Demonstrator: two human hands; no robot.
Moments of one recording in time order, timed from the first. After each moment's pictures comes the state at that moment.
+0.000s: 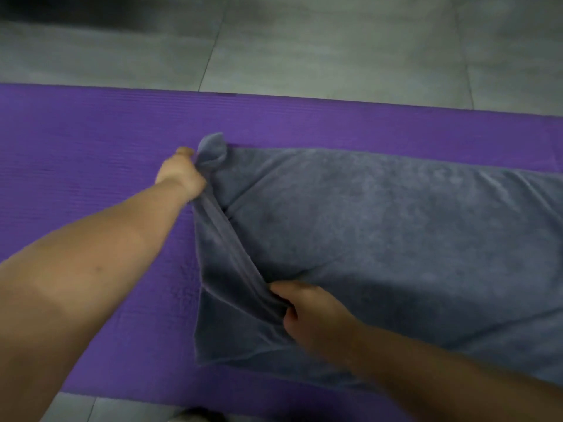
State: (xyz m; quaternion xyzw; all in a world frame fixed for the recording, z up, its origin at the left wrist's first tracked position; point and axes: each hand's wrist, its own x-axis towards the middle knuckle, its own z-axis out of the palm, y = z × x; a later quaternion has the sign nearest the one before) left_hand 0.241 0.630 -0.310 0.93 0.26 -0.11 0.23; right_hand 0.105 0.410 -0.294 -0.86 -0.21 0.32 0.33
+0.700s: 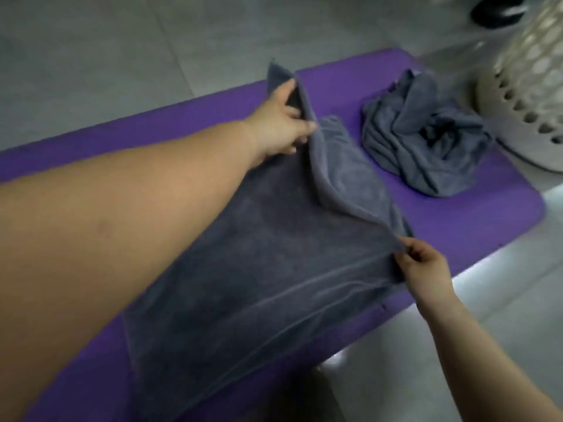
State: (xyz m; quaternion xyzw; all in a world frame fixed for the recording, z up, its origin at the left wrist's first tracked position) left_hand 0.226 0.117 -0.225 0.76 -0.18 -0.32 0.54; right_hand -0.008 -0.011 -0.313 -0.77 0.44 -0.08 0.46
